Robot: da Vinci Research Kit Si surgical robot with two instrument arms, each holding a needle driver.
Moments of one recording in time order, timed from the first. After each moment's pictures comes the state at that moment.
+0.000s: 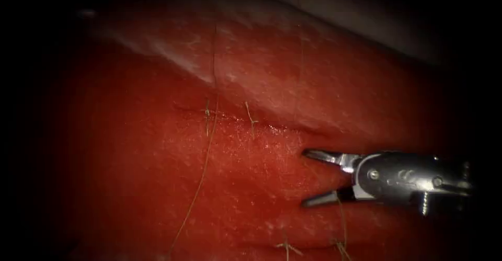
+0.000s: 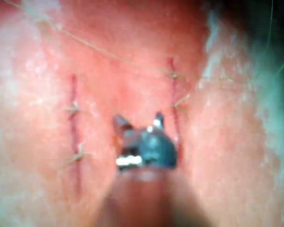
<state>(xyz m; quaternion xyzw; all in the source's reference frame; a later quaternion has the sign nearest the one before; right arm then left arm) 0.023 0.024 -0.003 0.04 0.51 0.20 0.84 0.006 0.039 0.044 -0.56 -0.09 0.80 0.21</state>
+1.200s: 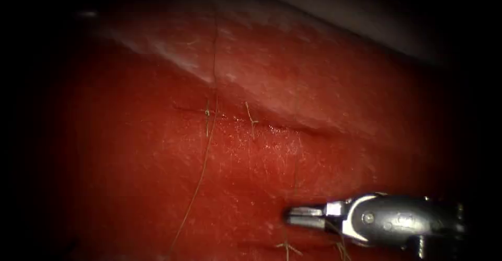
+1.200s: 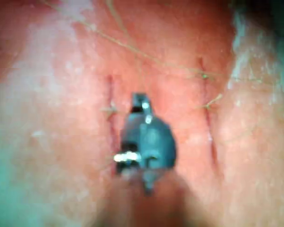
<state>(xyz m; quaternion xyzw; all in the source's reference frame) 0.024 0.020 -0.006 0.12 0.54 0.18 0.81 0.006 0.039 0.044 -0.56 -0.09 0.80 0.20</state>
